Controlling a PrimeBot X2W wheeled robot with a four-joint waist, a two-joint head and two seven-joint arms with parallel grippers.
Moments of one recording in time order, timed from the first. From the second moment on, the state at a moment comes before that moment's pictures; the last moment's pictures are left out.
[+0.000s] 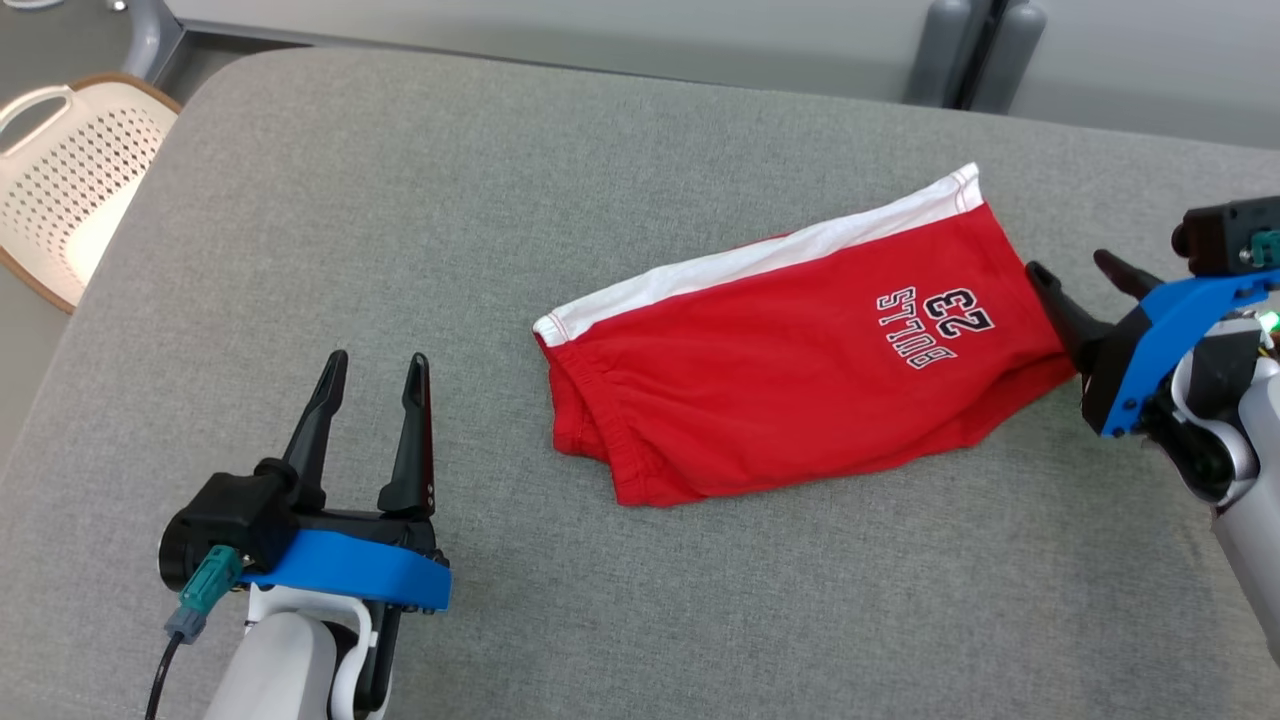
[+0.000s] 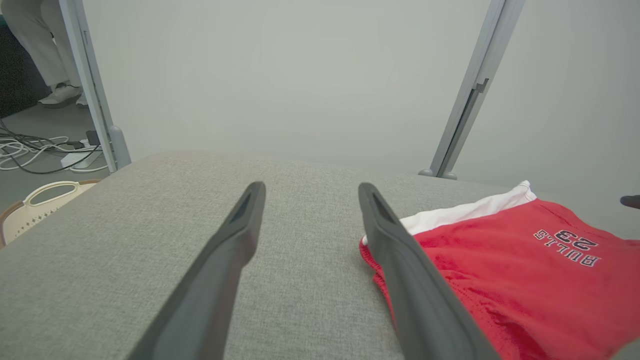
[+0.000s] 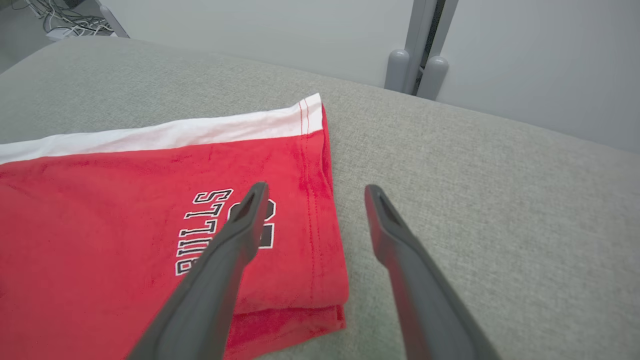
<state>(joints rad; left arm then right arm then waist) -0.23 0.14 -0.19 0.26 -0.34 -0.10 -0.26 -0.69 -0.48 0.37 0.63 0.60 0.13 0.20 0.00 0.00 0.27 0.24</state>
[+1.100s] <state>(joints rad) -0.22 0.09 -0.16 0.26 -0.32 -0.13 -0.26 -0.84 -0.26 0.18 1.01 0.32 0.13 0.19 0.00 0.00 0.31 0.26</state>
